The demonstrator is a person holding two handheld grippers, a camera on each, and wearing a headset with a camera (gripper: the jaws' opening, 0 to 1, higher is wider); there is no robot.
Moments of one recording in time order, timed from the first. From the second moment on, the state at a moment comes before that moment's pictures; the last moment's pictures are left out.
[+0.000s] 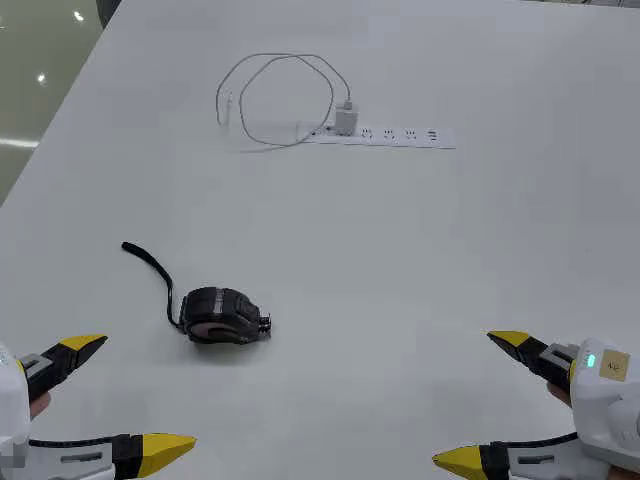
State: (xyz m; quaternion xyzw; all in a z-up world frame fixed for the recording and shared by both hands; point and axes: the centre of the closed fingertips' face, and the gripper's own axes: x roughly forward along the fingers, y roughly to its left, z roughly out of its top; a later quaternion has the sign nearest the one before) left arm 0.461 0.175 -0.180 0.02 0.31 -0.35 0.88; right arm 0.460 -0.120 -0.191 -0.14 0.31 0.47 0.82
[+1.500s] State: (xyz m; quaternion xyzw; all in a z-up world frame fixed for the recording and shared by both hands) left arm 0.474 0.169 -0.185 0.04 0.31 -0.38 0.87; right arm 0.474 -0.110 -0.194 -0.15 0.31 0.48 0.81
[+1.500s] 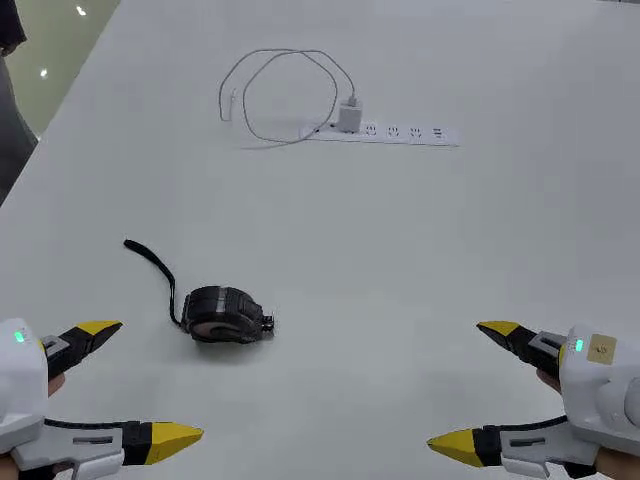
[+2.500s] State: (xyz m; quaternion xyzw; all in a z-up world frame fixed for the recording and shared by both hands) left arm 0.508 0.158 -0.194 0.10 0.33 -0.44 0.83; right arm 0.500 -0.082 -0.206 -0.18 0.31 0.53 0.77
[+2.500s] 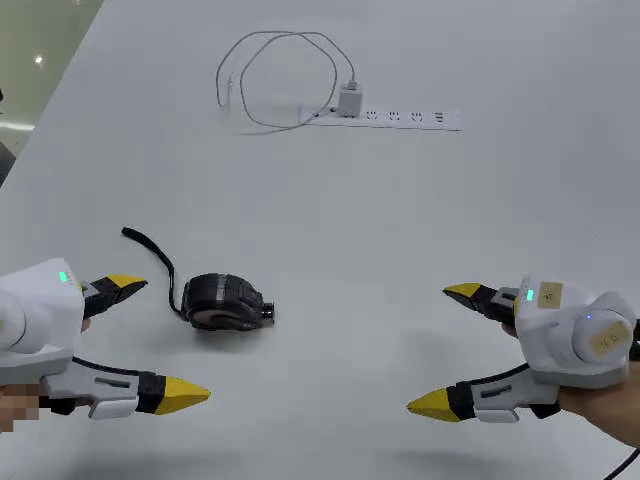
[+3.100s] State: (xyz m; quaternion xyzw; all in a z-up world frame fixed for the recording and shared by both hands) left arm 0.525 0.154 -0.208 0.16 0.34 -0.47 0.80; right arm 0.512 -0.069 -0.213 -0.20 0.31 0.56 0.74
